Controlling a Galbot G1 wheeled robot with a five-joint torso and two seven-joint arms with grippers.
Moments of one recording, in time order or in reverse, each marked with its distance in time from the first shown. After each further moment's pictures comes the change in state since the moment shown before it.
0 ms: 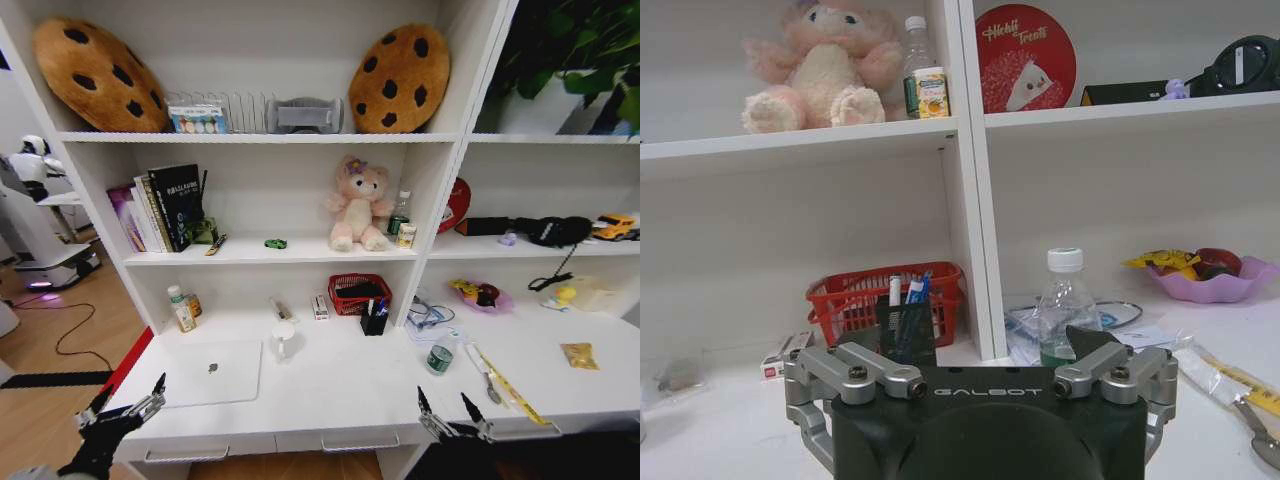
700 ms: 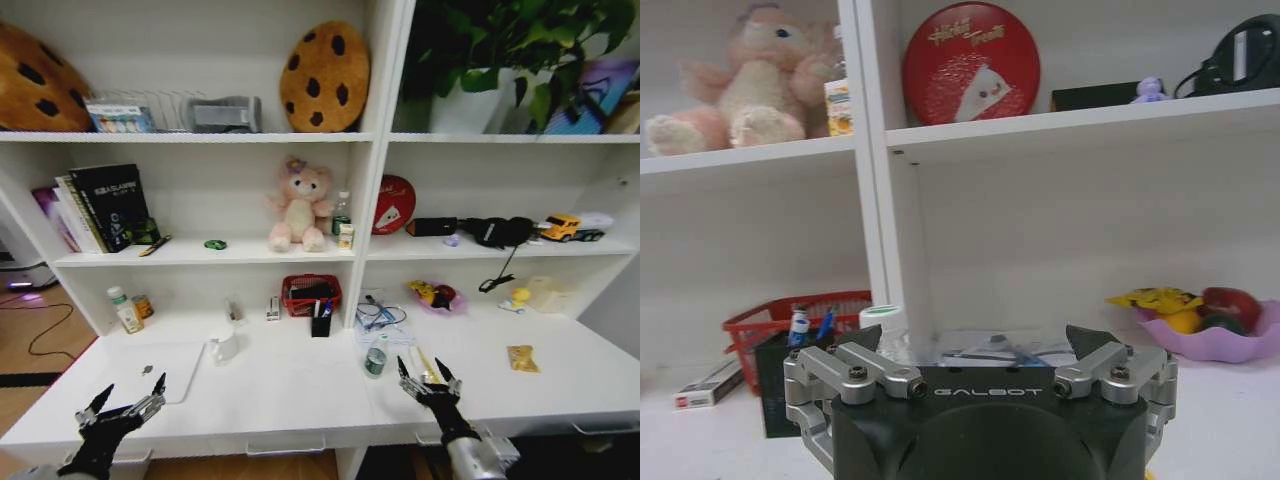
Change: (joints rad) left arm 0.000 0.000 0.000 0.000 0.000 0.000 0.001; right arm 0.269 -0.139 -0.121 -0.069 0.031 -0.126 -0.034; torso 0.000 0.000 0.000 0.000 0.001
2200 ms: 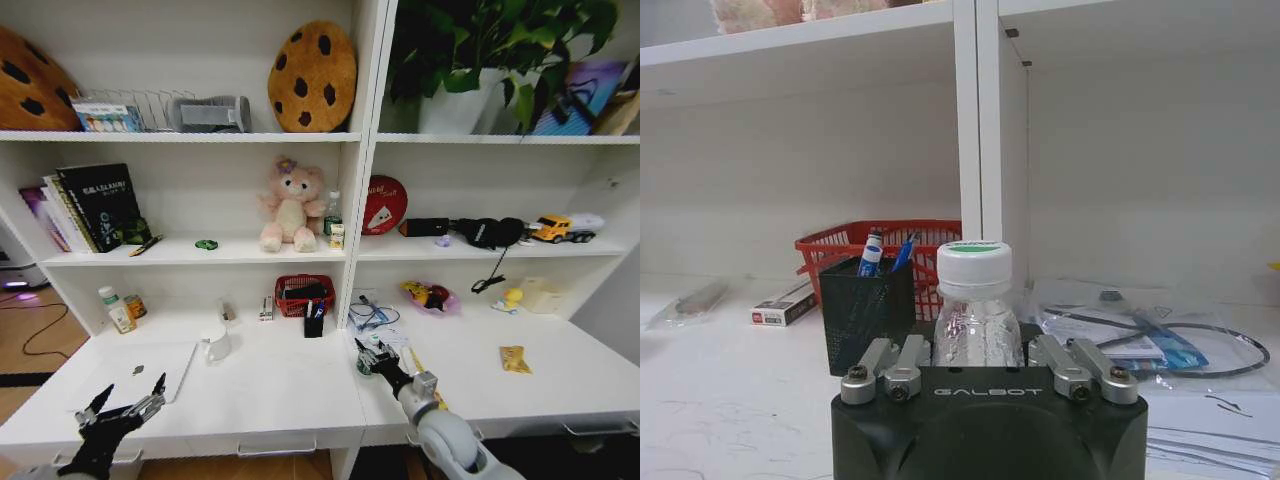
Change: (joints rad) left arm 0.000 0.000 0.000 0.000 0.000 0.000 -0.001; right arm 0.437 -0.178 -0.246 -0.243 0.121 -0.199 -0.031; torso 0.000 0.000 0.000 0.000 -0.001
